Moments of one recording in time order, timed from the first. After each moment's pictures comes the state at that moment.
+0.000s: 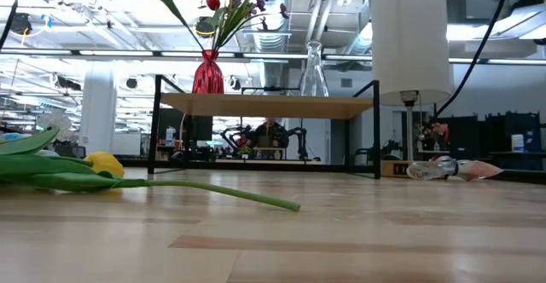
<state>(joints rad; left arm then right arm) -0.44 1.11 0.68 0.51 -0.22 -0.54 0.57 2.10 2.05 -0.54 0.95 0.86</state>
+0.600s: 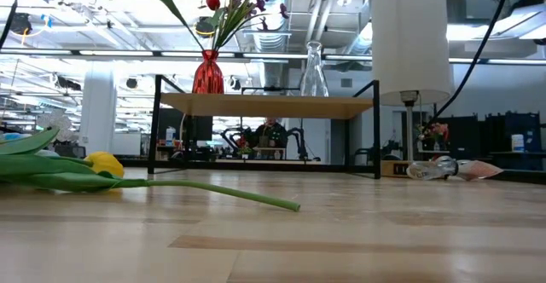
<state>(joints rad) -0.44 1.11 0.68 0.51 -0.24 -0.53 0.56 2.10 2.05 -0.55 0.94 0.86</state>
